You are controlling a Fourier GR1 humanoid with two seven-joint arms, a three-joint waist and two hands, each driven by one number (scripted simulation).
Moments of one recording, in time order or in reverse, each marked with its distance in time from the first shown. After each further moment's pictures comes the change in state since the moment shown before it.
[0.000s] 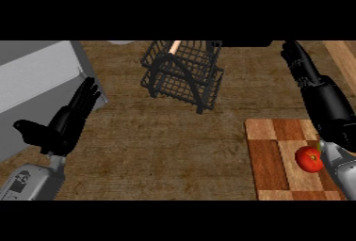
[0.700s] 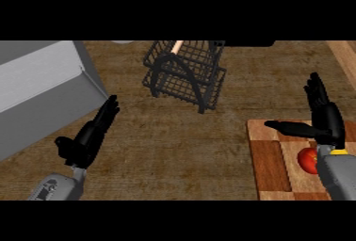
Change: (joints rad) left arm 0.045 -0.092 -0.079 0.086 -0.107 -0.027 -0.074; right arm 0.098 0.131 -0.224 0.526 -0.066 -0.065 -0.234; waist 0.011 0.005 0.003
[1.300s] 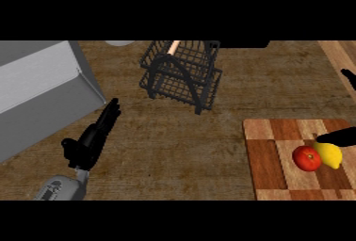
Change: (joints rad) left arm 0.009 -0.024 0.005 0.037 -0.028 0.001 -0.013; right arm 0.035 -0.435 0.143 -0.170 0.298 0.160 0.364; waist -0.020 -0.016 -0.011
